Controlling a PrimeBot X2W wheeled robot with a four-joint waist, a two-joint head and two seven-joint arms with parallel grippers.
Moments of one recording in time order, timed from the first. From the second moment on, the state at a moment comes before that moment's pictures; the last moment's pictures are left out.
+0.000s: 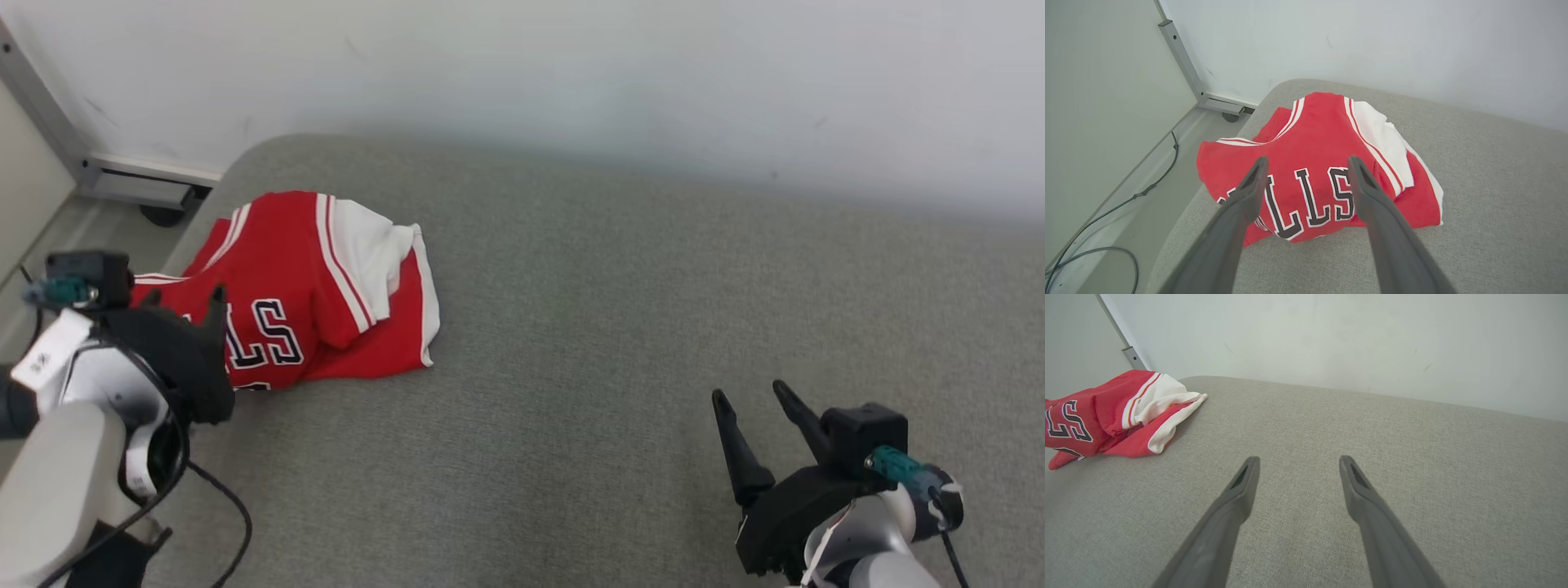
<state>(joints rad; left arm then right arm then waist) -0.56 0.32 -0.29 0.46 -0.39 0.09 0.32 -0.06 -0.12 0.20 0.03 0.29 -0.12 0.13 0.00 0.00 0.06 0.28</state>
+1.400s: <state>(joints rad) -0.96 0.24 -0.42 0.69 -0.27 0.01 0.36 -0.18 -0.14 0.20 0.04 0.28 -0.12 0.19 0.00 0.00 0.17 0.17</state>
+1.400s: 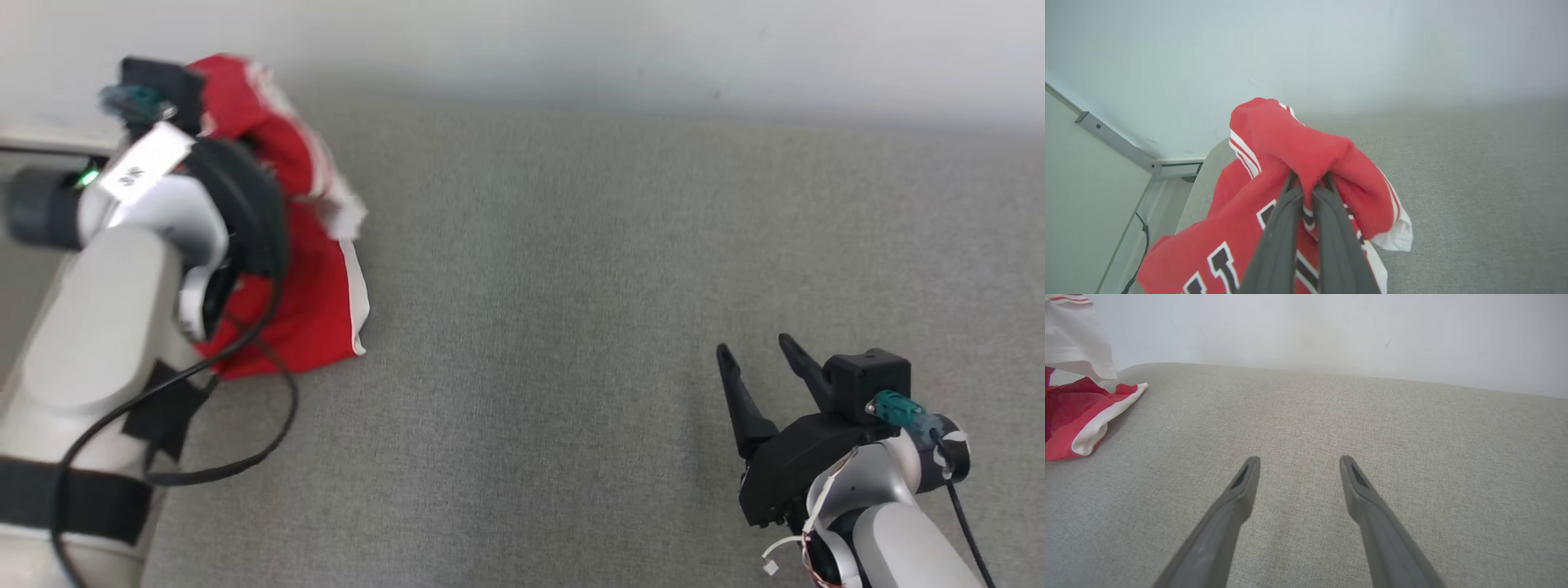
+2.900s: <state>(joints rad) -0.73 0.10 -0.72 0.80 -0.40 -0.10 0.15 -0.07 -0.10 0.15 0.02 0.31 -0.12 0.15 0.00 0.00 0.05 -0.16</state>
